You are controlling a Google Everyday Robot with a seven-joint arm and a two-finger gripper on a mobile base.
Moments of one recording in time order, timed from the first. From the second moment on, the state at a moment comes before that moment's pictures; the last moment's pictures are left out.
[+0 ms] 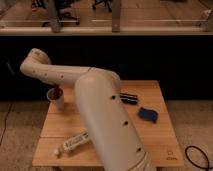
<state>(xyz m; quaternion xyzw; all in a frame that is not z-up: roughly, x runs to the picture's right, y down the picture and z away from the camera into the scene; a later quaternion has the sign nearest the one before) -0.290 -0.048 0.860 -0.12 -0.08 -0.69 0.71</state>
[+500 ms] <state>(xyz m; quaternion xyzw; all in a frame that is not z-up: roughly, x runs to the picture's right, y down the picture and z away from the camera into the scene) -0.285 -0.046 0.863 -0.14 -0.10 -0.68 0.71</state>
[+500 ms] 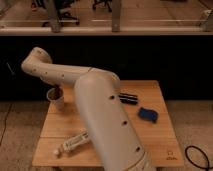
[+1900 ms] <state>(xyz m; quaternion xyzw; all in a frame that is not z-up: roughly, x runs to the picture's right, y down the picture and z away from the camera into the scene) -0.277 -0.057 0.856 -0.15 -0.13 -0.66 0.72</state>
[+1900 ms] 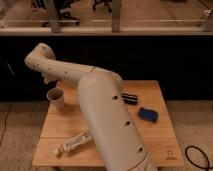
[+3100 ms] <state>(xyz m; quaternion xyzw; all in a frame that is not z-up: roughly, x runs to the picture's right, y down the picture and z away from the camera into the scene) -0.221 -0.081 0.866 -0.24 -0.20 -0.57 0.76</state>
